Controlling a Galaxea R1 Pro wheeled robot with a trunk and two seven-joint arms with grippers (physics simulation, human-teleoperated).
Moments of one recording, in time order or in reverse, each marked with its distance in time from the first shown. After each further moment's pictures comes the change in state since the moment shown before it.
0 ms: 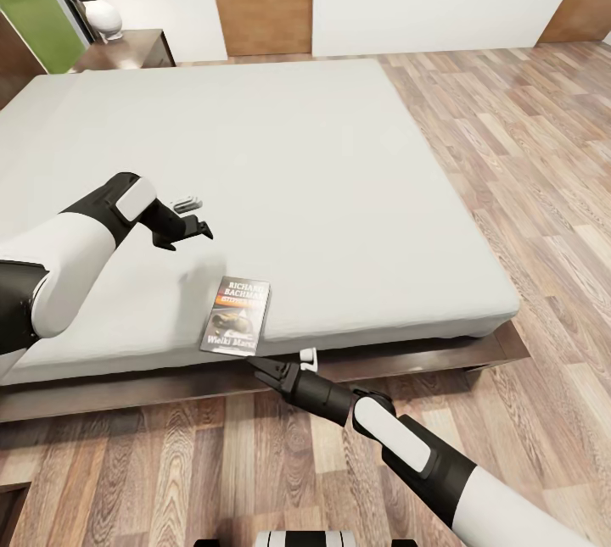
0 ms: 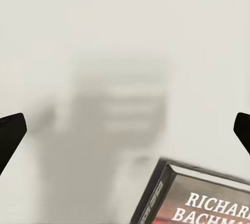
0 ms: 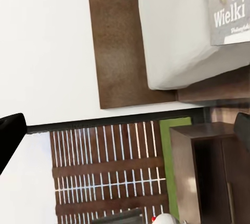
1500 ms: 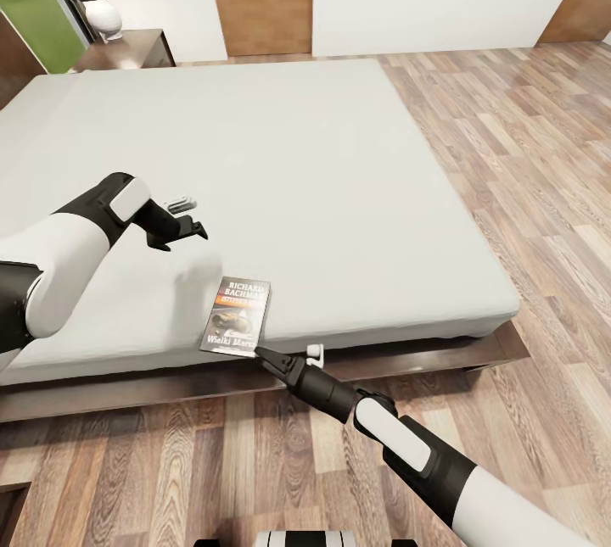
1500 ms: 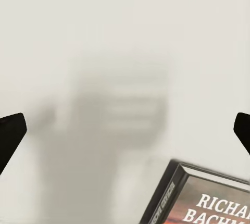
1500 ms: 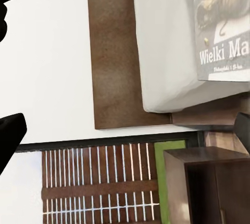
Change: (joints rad) left arm 0.000 0.020 0.000 0.002 0.001 0.000 -0.002; right arm 0.000 0.000 -0.003 0.027 -0.004 -0.102 0.021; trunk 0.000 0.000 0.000
